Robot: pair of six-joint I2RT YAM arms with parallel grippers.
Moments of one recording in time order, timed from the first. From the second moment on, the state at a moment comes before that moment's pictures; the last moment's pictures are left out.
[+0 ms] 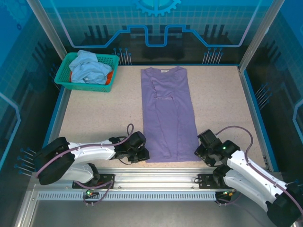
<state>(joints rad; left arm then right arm) -0.94 1.33 0.50 -0.26 0.20 -1.17 0.57 0.74 0.42 -0.95 0.01 1.26</state>
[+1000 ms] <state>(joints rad) -0.92 1.35 0.50 -0.23 0.21 -1.16 0.58 0.90 0.39 -0.83 0.00 1.27</state>
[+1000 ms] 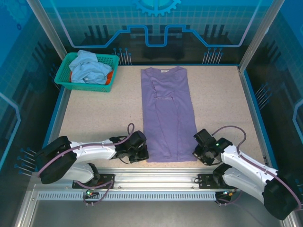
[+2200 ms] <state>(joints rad) -0.74 0.98 0.42 -0.49 0.22 -1.08 0.95 1.03 0.59 -0.86 0.11 1.42</state>
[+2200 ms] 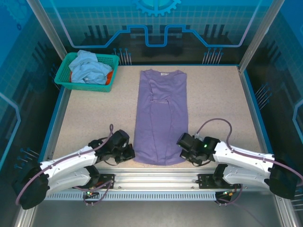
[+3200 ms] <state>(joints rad) -0.26 1.94 1.41 -0.55 0.38 -0.82 0.24 1.94 1.46 -0.83 -0.21 0.91</state>
